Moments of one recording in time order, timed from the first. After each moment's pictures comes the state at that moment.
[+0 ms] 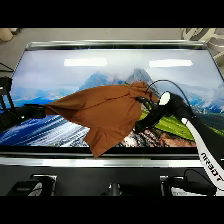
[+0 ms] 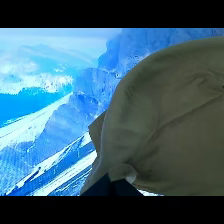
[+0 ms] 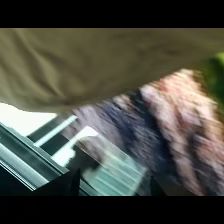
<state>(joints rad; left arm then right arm) 0.02 -0.71 0.77 1.28 -0.85 -1.40 0.20 -1.46 1.03 -1.08 1.30 1.12</state>
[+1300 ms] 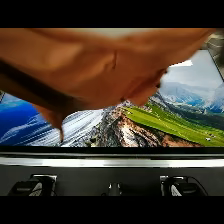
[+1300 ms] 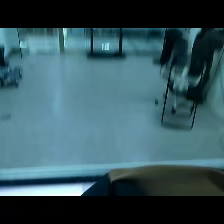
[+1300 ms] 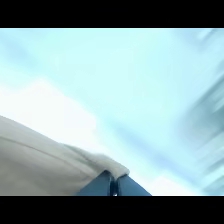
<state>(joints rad) 0.02 -0.65 1.60 1.33 -0.85 -1.51 0.04 -0.79 1.64 -1.29 0.89 0.97</state>
